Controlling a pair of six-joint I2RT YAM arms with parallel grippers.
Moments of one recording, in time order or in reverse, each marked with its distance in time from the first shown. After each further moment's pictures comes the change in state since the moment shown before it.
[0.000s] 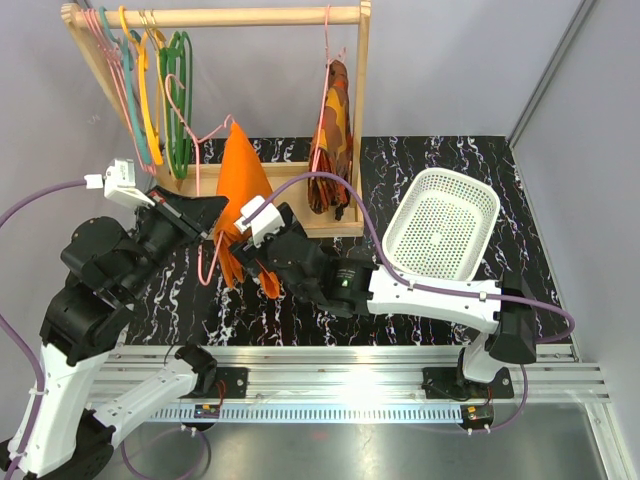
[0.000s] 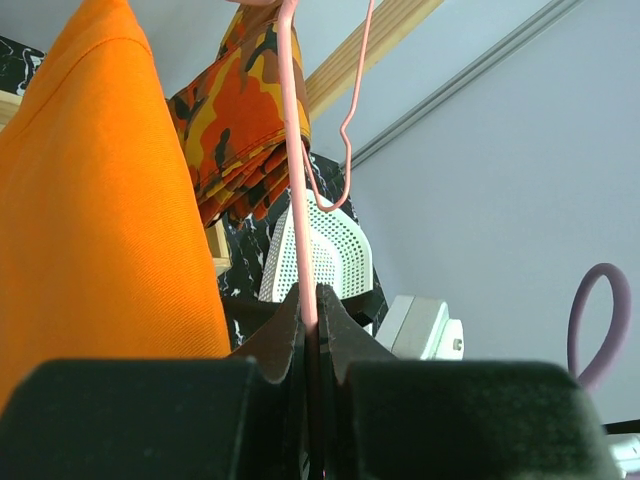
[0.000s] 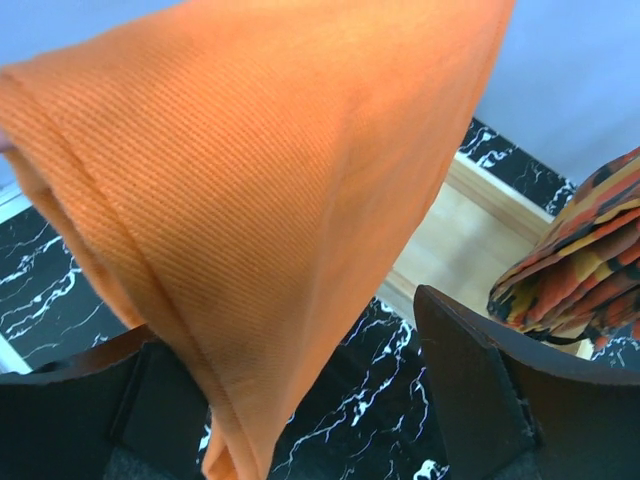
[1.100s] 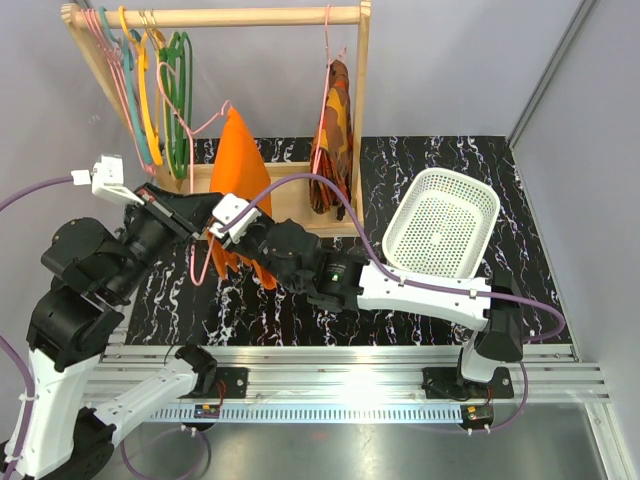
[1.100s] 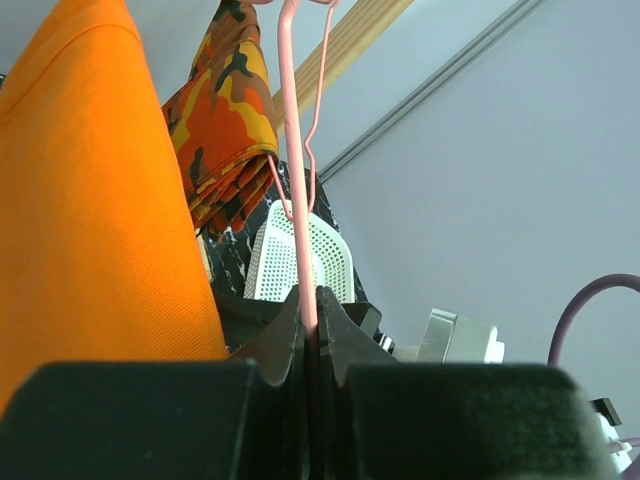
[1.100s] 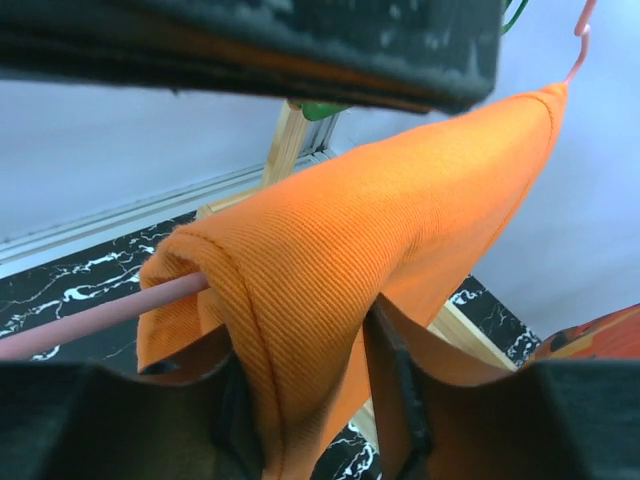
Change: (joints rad) left arm 0.000 0.020 0.081 -0.016 0.040 0.018; right arm -0.004 0.066 0.117 0.199 -0.134 -0.314
